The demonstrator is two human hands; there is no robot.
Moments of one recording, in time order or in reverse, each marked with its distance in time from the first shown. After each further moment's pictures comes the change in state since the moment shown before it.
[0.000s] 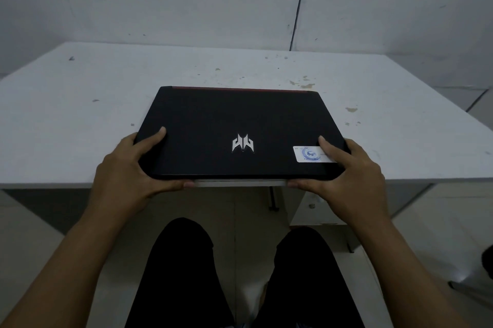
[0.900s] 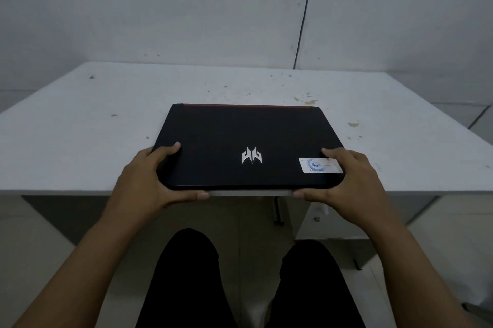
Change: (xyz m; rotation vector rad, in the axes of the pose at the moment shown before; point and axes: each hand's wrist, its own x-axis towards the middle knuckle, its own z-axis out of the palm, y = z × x) left_hand -0.001 0.013 -0.011 -0.036 -0.126 -0.095; right_hand 0.011 -0.010 -0.015 0.038 -0.207 0.120
